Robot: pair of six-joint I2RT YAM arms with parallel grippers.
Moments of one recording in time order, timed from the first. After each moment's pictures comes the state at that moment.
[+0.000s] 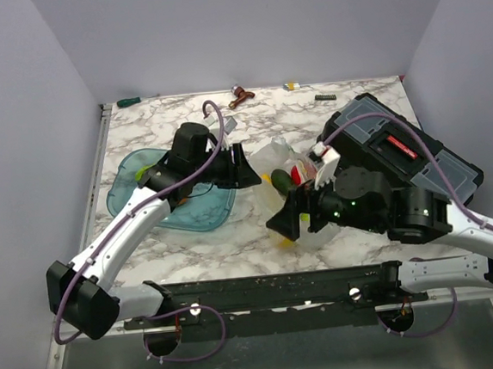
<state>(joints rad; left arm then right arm) -0.58 1.29 1.16 -0.46 0.48 -0.53 1.23 0.98 1.20 -0.68 0.20 0.66</state>
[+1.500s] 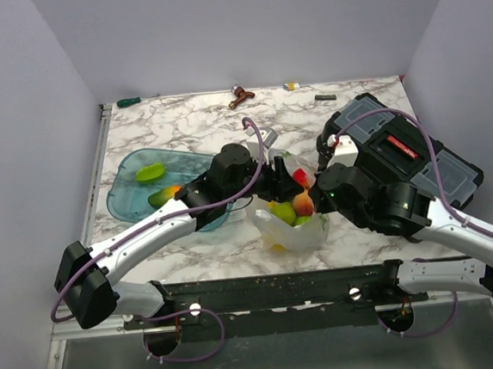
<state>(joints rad) -0.89 1.31 1.07 -0.07 0.28 -0.62 1.07 1.00 1.15 -0.85 0.60 0.70</state>
